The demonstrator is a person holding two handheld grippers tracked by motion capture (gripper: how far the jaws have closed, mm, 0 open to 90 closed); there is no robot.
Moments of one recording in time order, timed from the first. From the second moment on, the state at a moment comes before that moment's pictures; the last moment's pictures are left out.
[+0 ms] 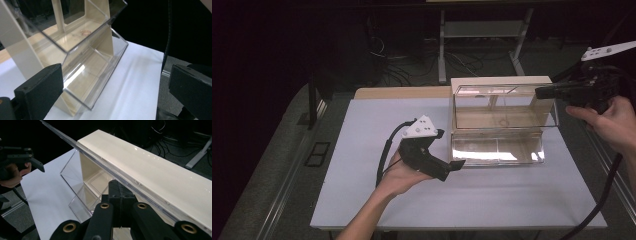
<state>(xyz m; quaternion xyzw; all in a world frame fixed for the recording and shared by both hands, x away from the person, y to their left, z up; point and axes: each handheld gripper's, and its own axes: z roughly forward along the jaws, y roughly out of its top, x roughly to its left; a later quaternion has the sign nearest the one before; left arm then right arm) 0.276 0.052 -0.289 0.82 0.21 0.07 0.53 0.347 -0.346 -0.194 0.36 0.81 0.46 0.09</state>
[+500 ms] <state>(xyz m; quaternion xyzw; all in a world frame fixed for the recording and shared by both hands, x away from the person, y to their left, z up) 0.276 0.086 -0.338 0.80 0.26 0.07 0.54 0.347 -0.346 -0.194 0.35 0.81 0.46 0.09</state>
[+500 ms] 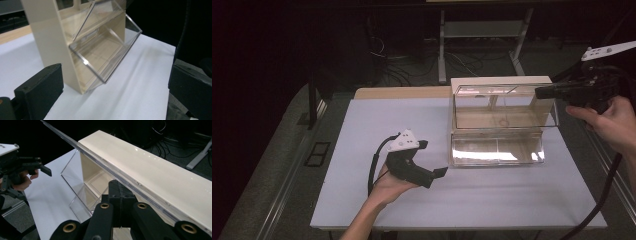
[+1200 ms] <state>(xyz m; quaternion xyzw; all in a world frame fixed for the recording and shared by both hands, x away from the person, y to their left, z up) 0.267 0.154 -0.394 0.78 0.33 0.08 0.52 0.347 -0.345 -0.195 0.36 0.81 0.46 0.09</state>
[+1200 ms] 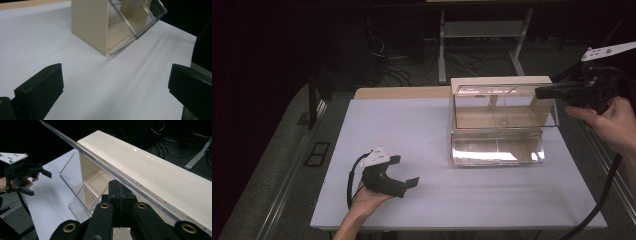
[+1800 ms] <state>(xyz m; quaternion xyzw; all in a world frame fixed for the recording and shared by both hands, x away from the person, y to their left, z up) 0.258 0.177 -0.417 0.77 0.36 0.08 0.52 0.340 -0.347 -0.201 0.36 0.79 0.48 0.10</state>
